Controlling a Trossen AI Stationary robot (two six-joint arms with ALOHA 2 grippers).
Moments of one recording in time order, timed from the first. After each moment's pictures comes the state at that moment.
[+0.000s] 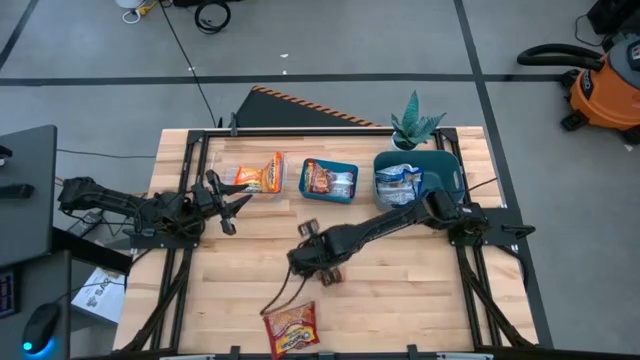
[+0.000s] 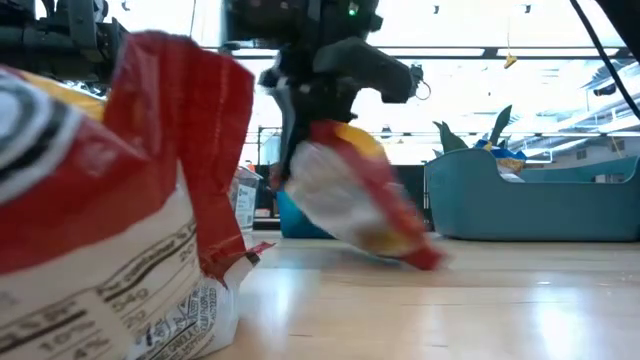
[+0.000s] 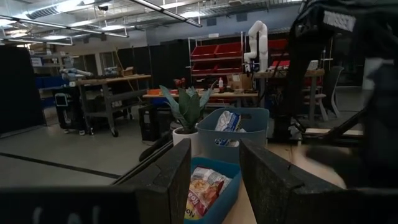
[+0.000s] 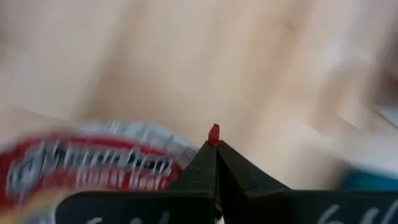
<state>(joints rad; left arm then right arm) -0.20 0.37 0.04 0.53 -0.59 0.14 0.28 2.26 1.95 -0.97 0.27 -0.22</state>
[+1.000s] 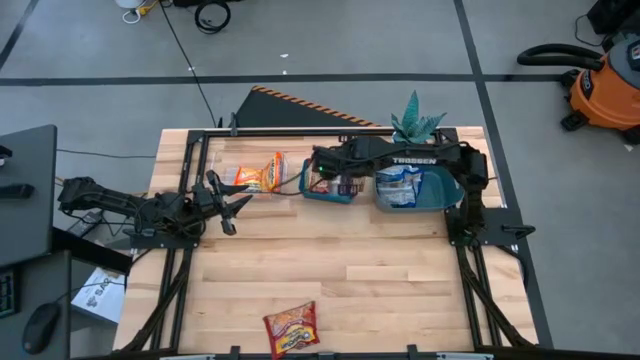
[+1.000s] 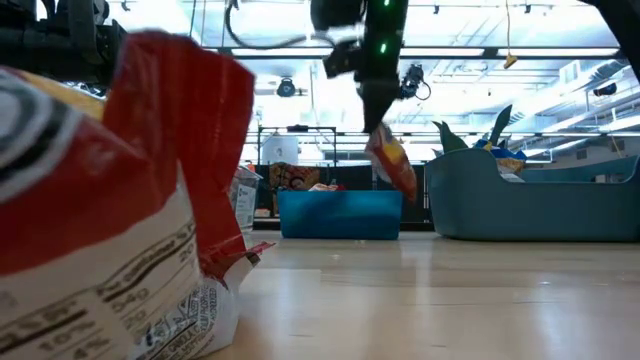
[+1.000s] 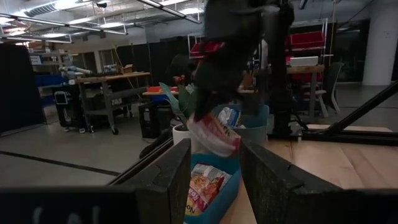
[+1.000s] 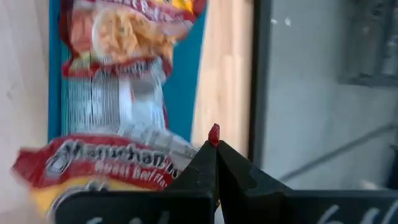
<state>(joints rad) -0.20 0.37 0.04 0.51 -0.59 0.14 -0.16 1.93 1.79 -1.19 0.55 -0.20</state>
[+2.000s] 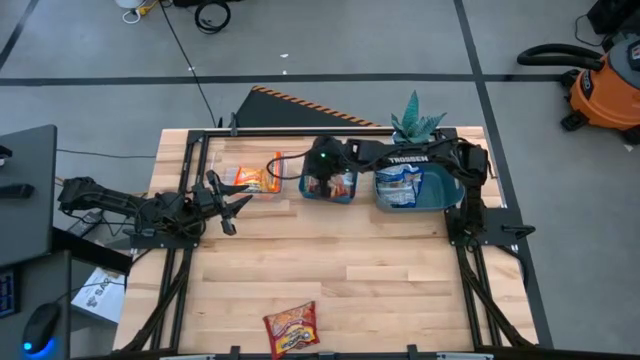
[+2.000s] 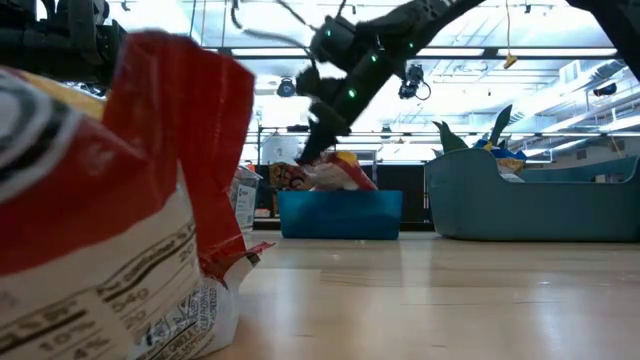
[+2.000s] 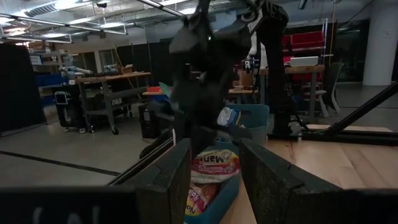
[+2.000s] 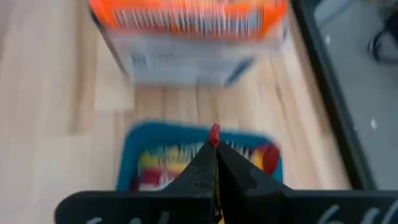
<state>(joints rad) -0.20 0.37 0.04 0.51 -0.59 0.14 -0.28 1.93 1.46 -0.33 0.04 -0.26</state>
